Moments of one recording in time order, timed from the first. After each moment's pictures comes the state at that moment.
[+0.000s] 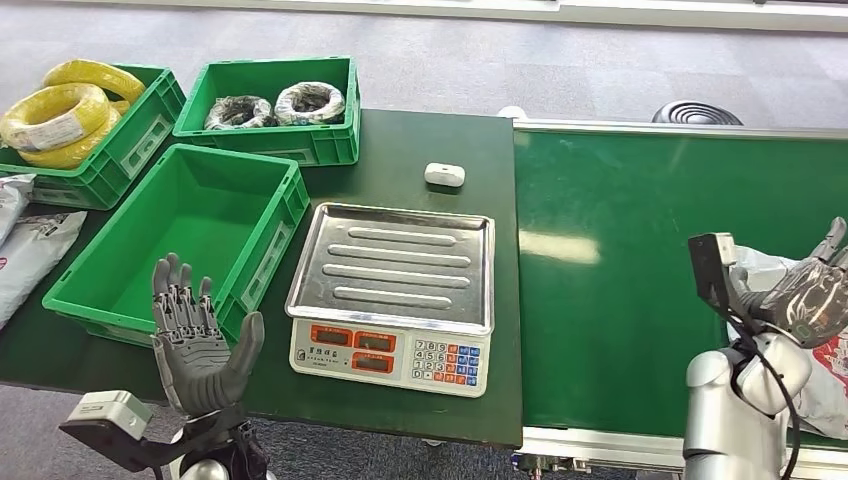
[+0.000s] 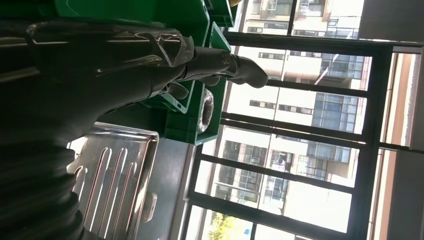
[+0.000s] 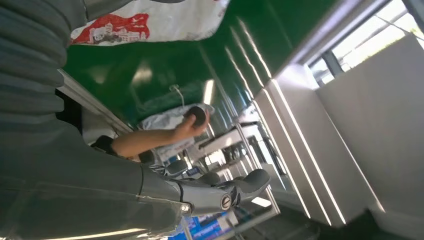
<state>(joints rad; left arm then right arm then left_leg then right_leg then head) 0.09 -0.22 -0.31 -1.71 0.12 0.41 -0.70 -0.46 -0.10 -0.43 -0.99 1.30 -0.58 -0.01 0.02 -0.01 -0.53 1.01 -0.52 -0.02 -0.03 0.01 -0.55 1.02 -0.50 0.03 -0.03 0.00</state>
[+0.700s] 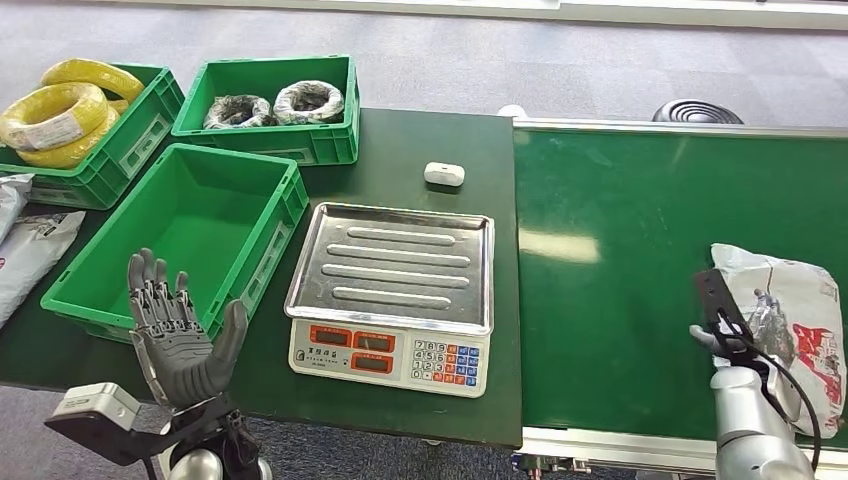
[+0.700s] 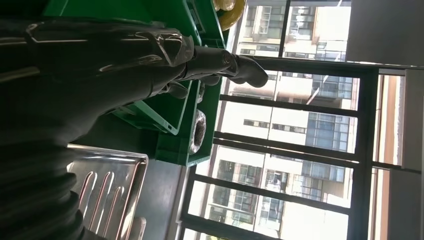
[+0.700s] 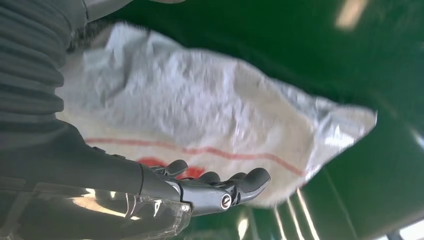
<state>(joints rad) 0.06 -0.23 -0.27 -1.71 0.08 0.46 -0.70 -0.57 -0.24 -0.56 -0.47 1.05 -0.20 -0.18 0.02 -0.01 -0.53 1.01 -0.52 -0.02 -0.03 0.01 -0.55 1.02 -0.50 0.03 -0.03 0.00</state>
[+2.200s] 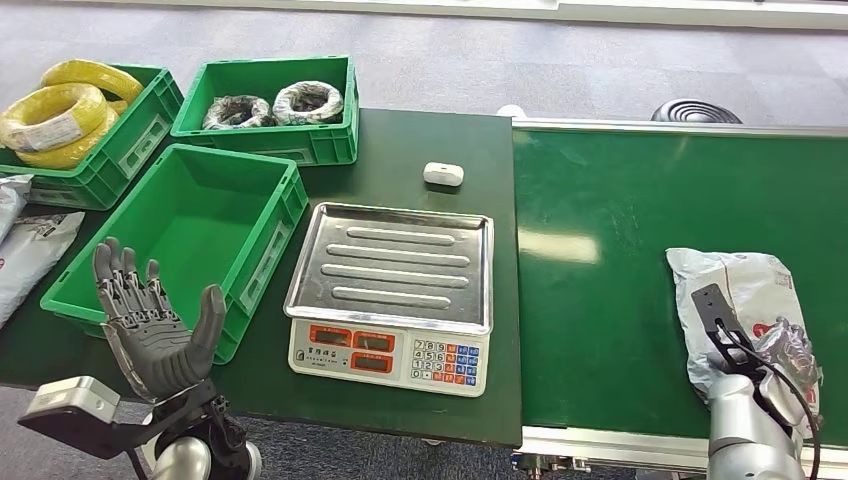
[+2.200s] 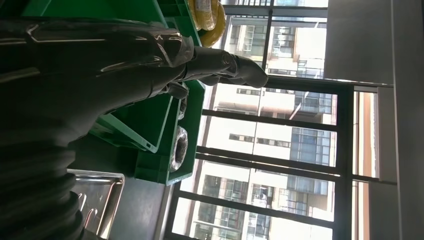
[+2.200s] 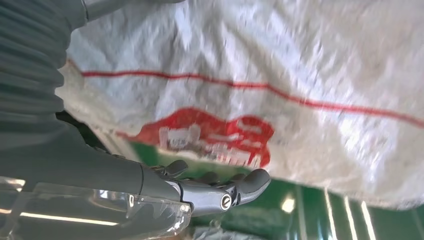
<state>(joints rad) 0.03 -0.23 -0.23 -1.74 0.06 0.48 -0.70 -0.55 -0.19 -0.70 -0.56 1.38 -0.19 0.04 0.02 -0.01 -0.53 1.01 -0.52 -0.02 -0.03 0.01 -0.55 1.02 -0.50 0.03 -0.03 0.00</state>
